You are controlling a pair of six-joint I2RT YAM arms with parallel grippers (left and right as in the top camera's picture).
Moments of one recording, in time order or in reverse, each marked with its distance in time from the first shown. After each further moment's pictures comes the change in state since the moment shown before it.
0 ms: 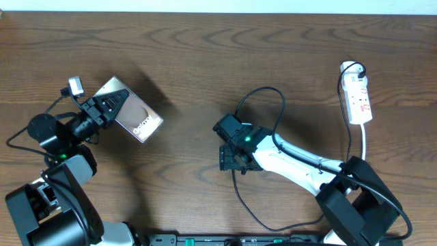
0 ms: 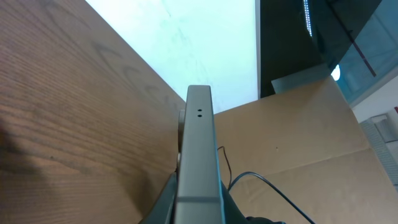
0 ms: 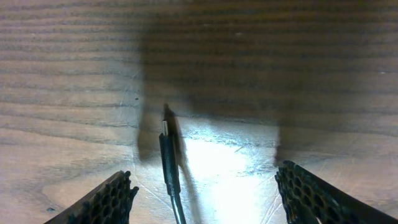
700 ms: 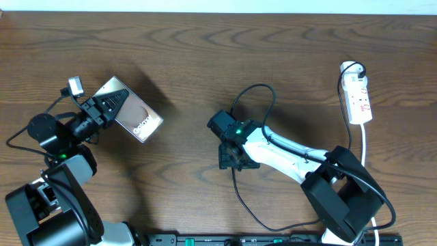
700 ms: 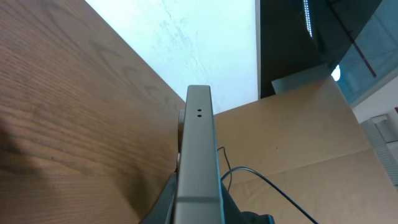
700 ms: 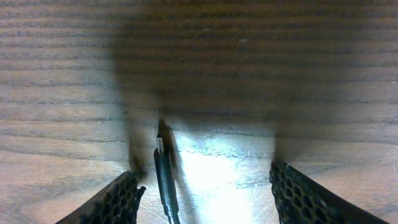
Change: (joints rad) left arm 0.000 0.000 0.000 0.000 0.000 0.002; right arm 0.000 0.101 0.104 -0.100 0.005 -0.012
